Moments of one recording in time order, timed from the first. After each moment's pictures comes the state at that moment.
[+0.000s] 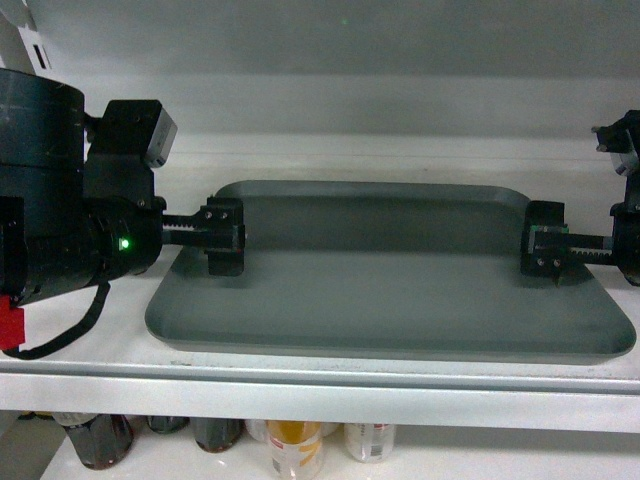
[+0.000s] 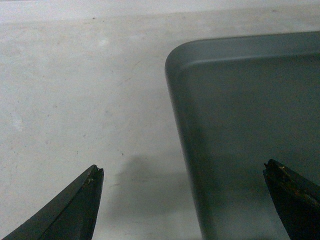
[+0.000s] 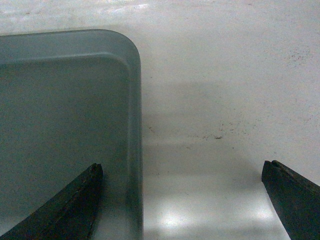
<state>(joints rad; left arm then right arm) -0.21 1.96 0.83 0.68 -0.04 -0.05 0.12 1.94 0.87 0.52 0.13 0.16</state>
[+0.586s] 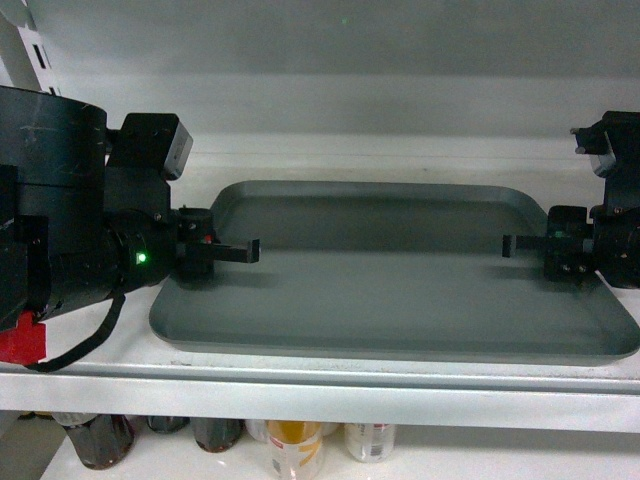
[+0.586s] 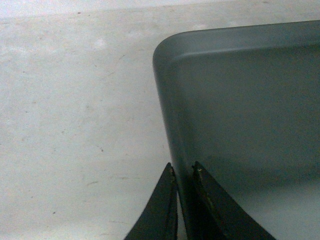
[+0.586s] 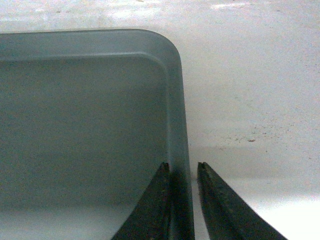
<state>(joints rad) -0.25 1.99 0.83 0.70 -0.06 -0.05 0.14 1.96 0.86 0.56 0.12 0.14</state>
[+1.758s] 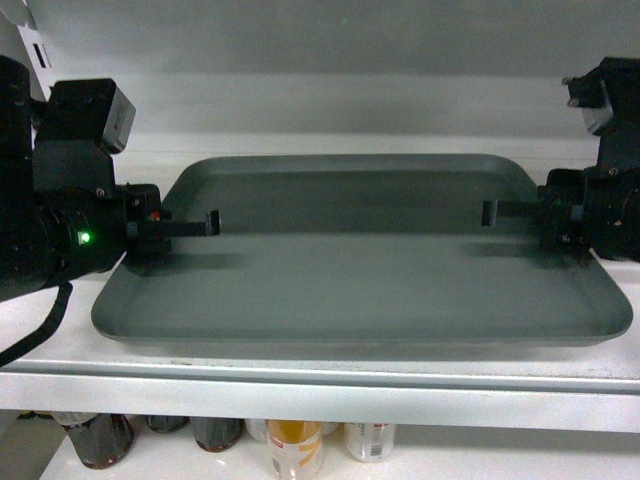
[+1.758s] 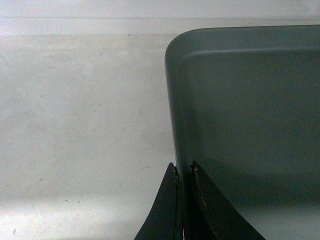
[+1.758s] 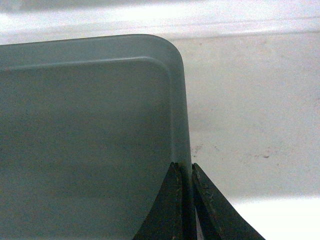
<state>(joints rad) -0.23 1.83 0.74 0.67 -0.11 -0.10 0.24 1.81 0.82 0.54 0.17 0.18</state>
